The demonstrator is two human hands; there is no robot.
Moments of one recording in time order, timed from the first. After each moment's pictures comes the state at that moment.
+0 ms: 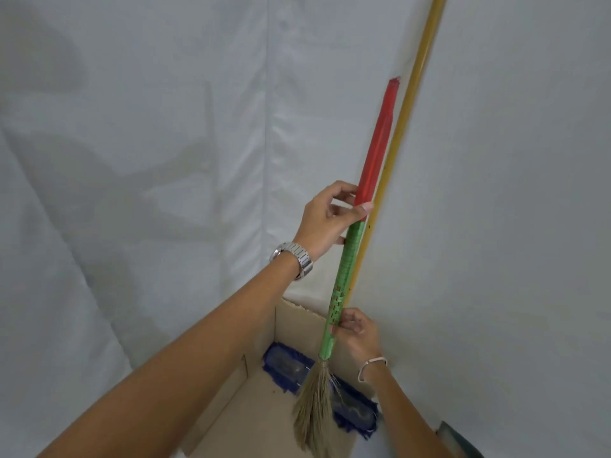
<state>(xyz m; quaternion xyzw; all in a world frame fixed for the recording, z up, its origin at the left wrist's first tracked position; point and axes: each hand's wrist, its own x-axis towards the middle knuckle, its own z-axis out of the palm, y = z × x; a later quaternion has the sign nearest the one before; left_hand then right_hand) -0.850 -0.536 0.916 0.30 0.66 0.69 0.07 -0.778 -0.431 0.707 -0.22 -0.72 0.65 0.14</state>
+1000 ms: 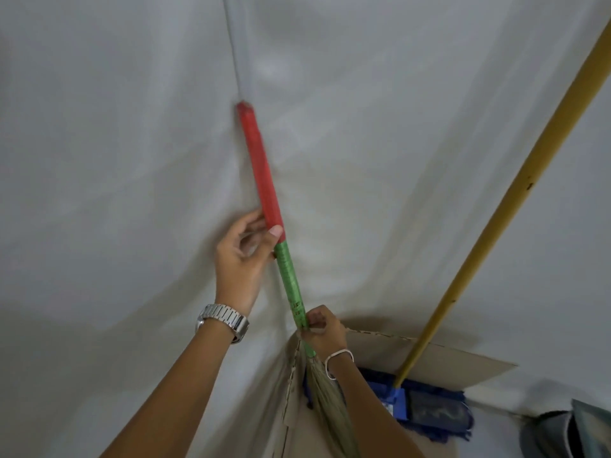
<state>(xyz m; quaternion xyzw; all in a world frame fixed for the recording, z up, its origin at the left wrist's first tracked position) -1.248 -0.571 0.639 0.18 0.67 0.72 0.08 -1.164 -0.489 0.457 -0.39 -0.72 0.57 0.11</state>
